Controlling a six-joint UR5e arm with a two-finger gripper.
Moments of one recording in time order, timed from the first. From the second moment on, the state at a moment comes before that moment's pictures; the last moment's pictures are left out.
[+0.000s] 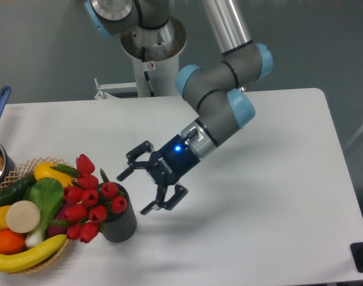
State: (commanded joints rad) arm 2.62 -1.90 -1.82 -0.73 0.57 1.37
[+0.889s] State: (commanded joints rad) arm 2.90 -1.56 -1.80 -0.97 1.27 1.71
